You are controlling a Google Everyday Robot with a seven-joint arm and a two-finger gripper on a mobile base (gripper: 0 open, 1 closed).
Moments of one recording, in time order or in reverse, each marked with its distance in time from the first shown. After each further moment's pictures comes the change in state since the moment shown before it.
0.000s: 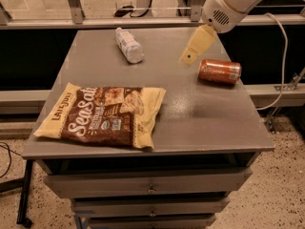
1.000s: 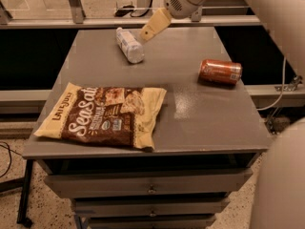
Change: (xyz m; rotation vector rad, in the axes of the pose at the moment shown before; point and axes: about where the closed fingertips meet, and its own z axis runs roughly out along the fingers) arm -0.103 -0.040 0.069 0.002 -0.173 0.162
